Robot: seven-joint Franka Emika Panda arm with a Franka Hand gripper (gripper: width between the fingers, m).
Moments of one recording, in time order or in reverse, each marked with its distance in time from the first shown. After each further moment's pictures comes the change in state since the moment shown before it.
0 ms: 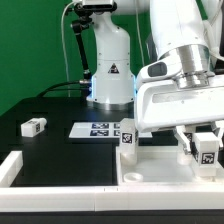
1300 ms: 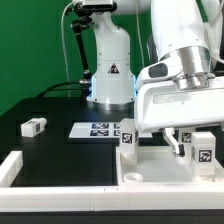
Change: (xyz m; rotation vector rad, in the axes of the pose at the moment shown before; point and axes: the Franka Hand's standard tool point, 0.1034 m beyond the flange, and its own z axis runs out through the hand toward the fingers) arm -0.004 0.001 0.002 0.002 -0.034 0.000
